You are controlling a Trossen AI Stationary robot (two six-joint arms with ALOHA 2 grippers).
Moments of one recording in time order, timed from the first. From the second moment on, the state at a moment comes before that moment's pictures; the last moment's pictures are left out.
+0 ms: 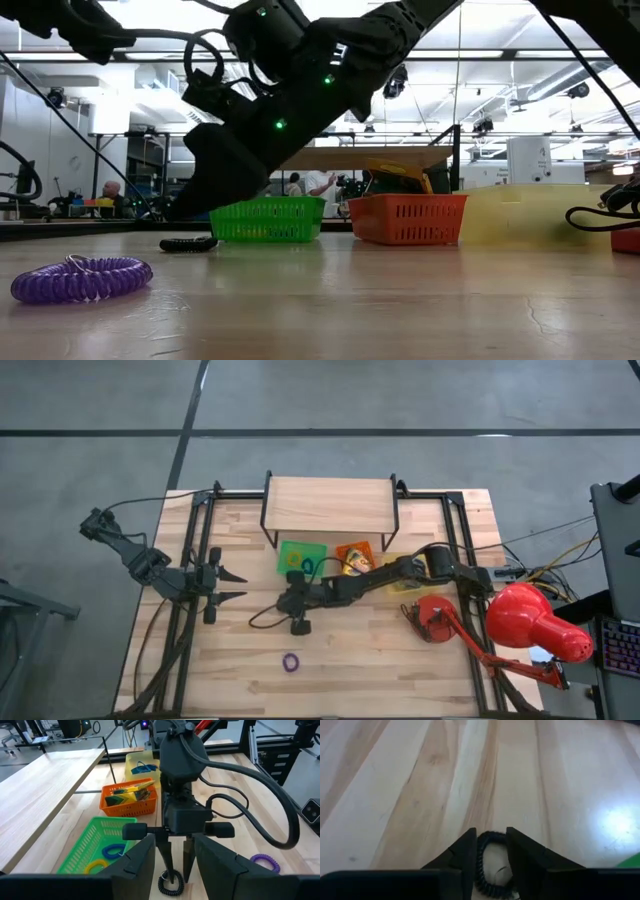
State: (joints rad) left arm -0.61 0.52 0.53 -0.47 -0.60 -0.18; right arm 0.12 2.31 1.59 0.06 0.10 -0.09
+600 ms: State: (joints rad) left arm -0.61 0.52 0.53 -0.47 -0.60 -0.18; right arm 0.13 2.31 1.59 -0.05 0.09 -0.08
